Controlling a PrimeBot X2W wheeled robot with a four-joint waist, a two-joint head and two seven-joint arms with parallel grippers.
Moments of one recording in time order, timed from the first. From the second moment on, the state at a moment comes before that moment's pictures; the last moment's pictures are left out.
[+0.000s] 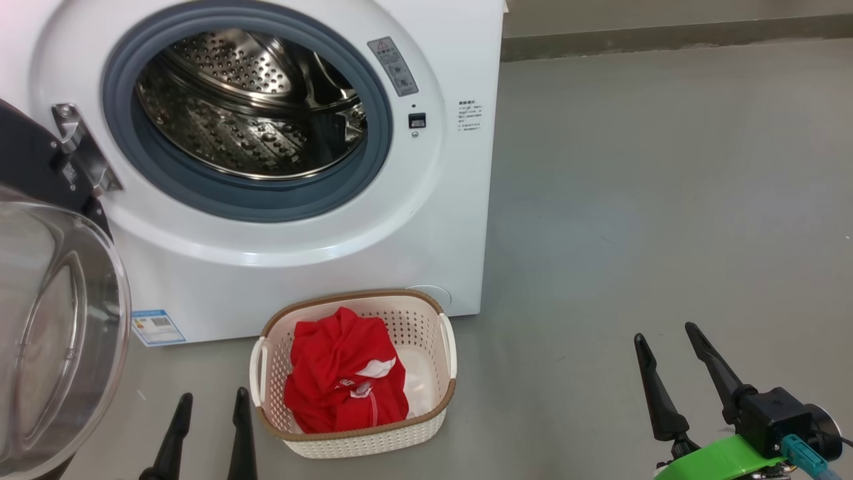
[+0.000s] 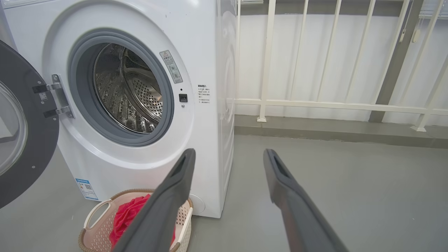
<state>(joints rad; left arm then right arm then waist) 0.10 0.07 -0.04 0.05 -0.27 0.05 -0.24 0.04 -0.04 -0.01 0.16 0.16 0.13 -0.26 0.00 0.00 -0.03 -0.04</state>
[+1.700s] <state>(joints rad) 0.12 0.10 -0.01 -0.11 -0.22 0.22 -0.18 -0.03 -0.04 0.14 0.15 0.19 0.13 -0.26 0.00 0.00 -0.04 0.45</state>
